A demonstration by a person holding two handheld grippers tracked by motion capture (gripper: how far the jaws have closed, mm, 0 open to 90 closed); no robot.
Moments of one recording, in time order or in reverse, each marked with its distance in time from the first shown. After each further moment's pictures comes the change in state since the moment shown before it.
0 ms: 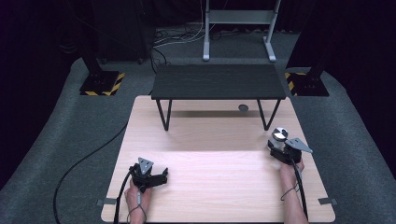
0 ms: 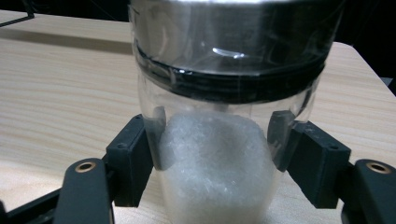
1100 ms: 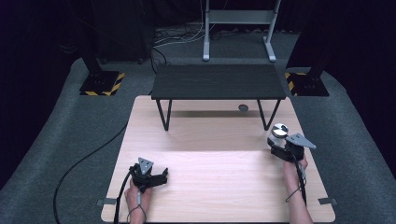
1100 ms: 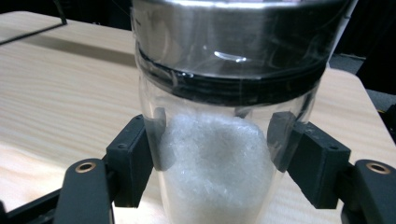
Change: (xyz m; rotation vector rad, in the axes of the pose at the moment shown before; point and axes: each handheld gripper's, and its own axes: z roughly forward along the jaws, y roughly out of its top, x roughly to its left) left arm 0.000 0.000 0.000 -0.001 0.001 0.003; right arm 0.007 0.046 -0.026 0.009 0.054 -0.066
